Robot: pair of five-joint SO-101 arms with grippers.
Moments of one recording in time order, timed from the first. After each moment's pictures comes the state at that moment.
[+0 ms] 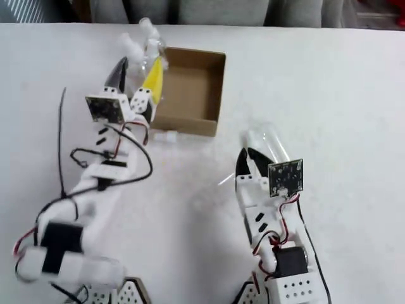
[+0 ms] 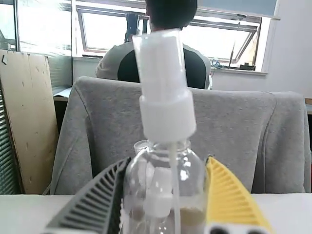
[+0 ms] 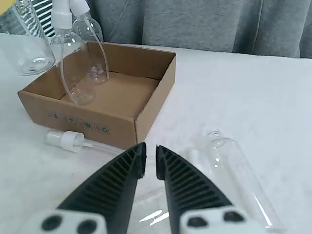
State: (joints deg) left arm 2.2 -1.8 56.1 -53.9 6.5; right arm -13.9 -102.1 96.4 31.9 1.7
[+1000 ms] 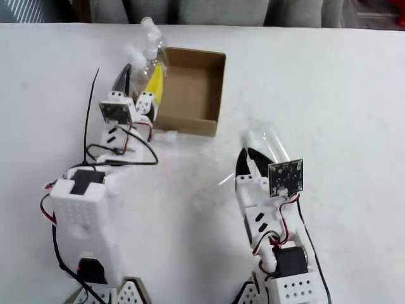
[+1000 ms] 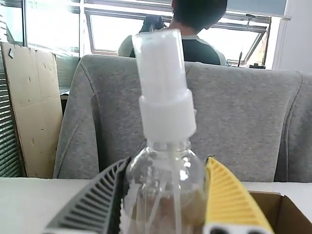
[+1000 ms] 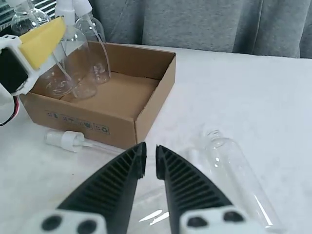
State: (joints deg) left arm 0.2 30.7 39.7 -71.3 6.6; right arm -13.9 -102.1 96.4 31.9 1.7
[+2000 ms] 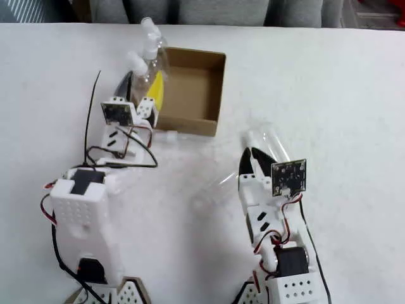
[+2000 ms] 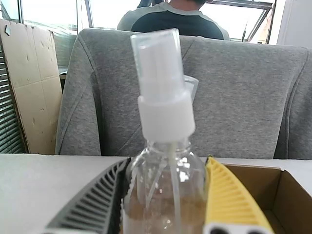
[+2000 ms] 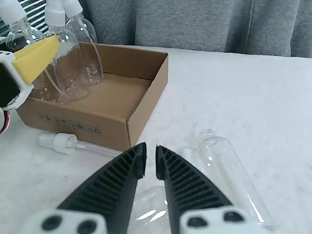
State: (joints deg) left arm 0.2 30.7 42.0 -68.6 6.5; right arm -12.3 -102.1 96.4 31.9 1.7
